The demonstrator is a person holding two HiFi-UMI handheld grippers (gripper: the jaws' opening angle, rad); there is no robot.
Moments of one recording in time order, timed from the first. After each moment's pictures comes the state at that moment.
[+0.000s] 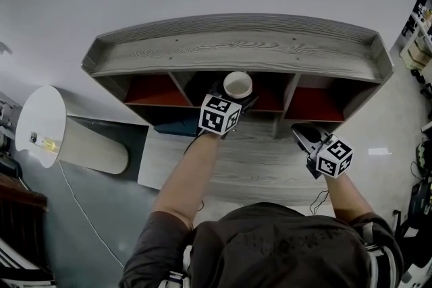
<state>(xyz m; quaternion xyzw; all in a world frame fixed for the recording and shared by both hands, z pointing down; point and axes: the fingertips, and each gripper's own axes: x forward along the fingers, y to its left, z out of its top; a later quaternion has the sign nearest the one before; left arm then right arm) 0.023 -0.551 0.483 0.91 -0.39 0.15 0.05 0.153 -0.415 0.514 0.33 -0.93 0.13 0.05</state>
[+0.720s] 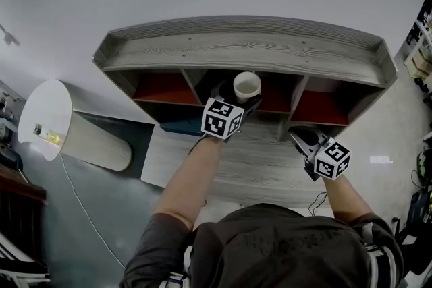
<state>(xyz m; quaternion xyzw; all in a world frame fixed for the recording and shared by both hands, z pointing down) 0.002 -0.536 0.471 0.90 -0.41 0.13 0.05 0.121 -0.408 0.509 0.30 -0.94 0.13 0.06</state>
